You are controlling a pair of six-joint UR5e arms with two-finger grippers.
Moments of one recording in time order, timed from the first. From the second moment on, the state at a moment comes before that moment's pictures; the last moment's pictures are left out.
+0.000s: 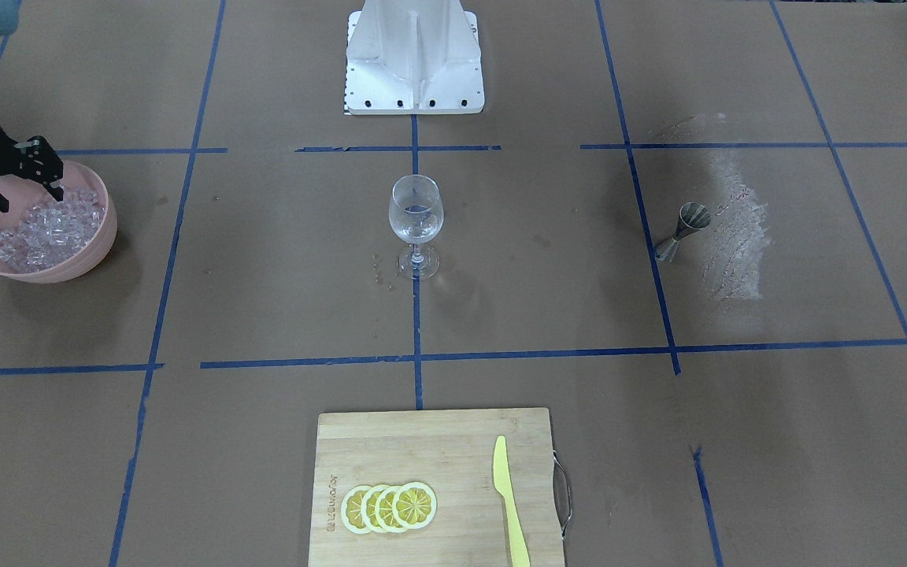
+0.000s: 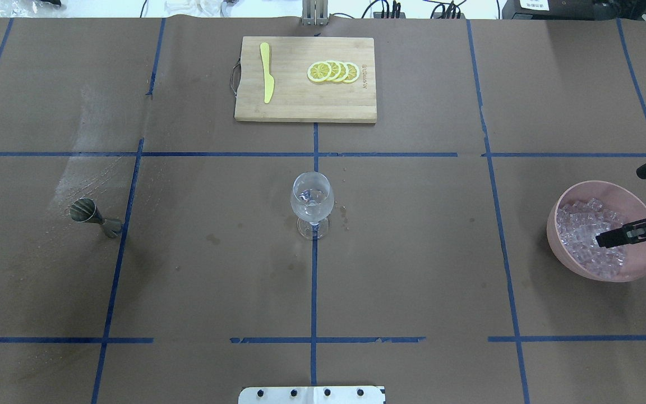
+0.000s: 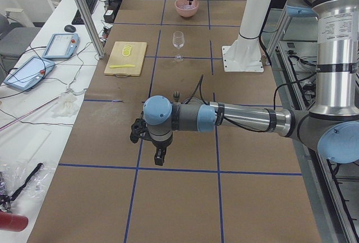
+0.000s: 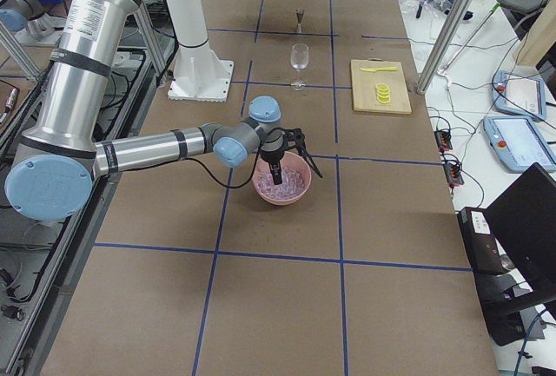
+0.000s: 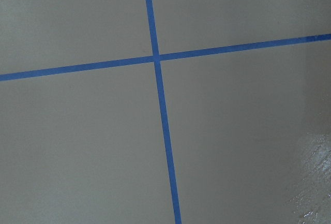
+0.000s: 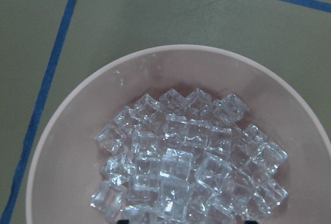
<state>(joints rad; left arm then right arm) -1.59 -1.49 -1.77 -1.48 -2.41 0.14 0.87 -1.86 1.99 -1.06 2.07 0.66</state>
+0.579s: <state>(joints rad) -1.59 -1.49 -1.77 -1.48 -2.41 0.14 0.85 -1.82 1.95 -1.06 2.05 0.66</state>
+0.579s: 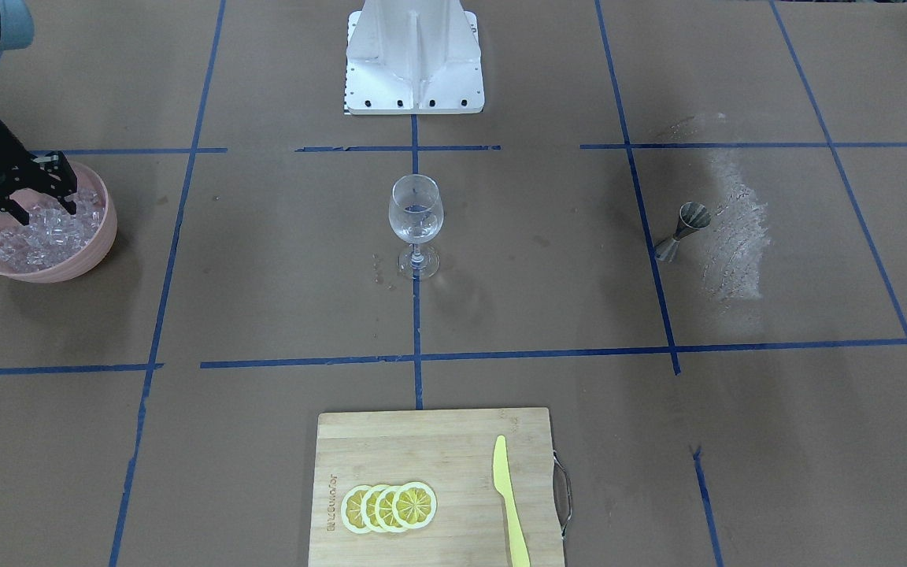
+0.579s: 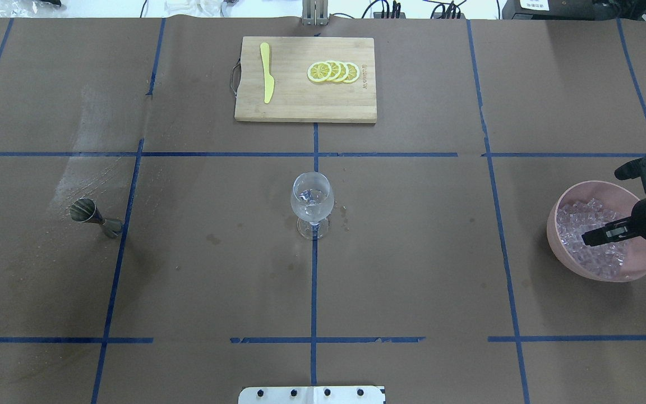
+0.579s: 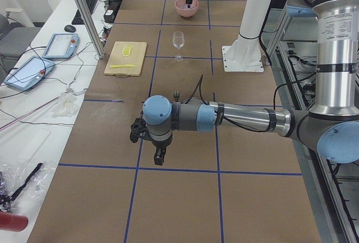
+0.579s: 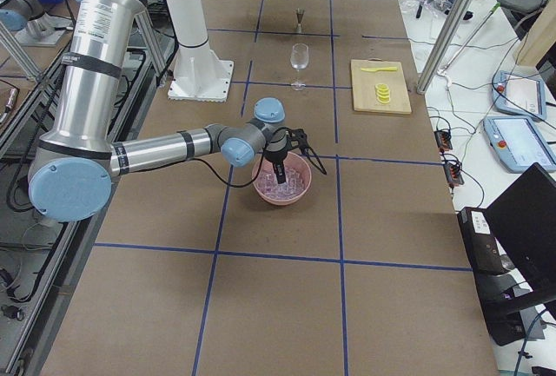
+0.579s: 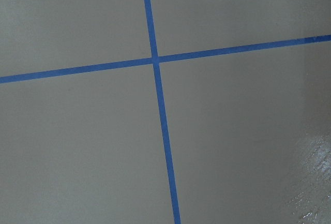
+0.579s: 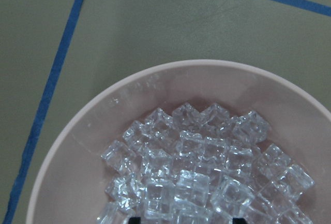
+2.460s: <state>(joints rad) -1.60 -1.49 -1.79 -1.47 -2.27 0.14 0.72 -1.10 2.13 -1.80 2.01 0.89</state>
